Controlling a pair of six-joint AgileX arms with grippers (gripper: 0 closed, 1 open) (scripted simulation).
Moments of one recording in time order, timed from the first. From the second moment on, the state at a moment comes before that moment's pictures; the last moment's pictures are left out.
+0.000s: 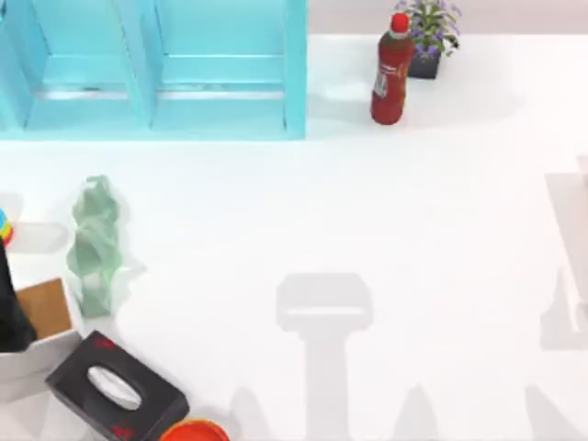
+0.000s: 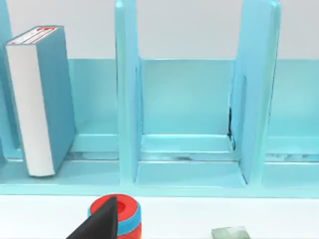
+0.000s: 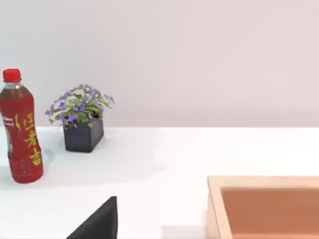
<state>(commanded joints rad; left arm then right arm) 0.00 0.00 0.00 0.00 0.00 0.00 0.00 0.00 0.00 0.00 0.00 0.00</state>
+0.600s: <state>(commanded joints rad) 0.11 0.38 0.20 0.18 0.12 0.03 0.00 0.00 0.00 0.00 0.00 0.00</state>
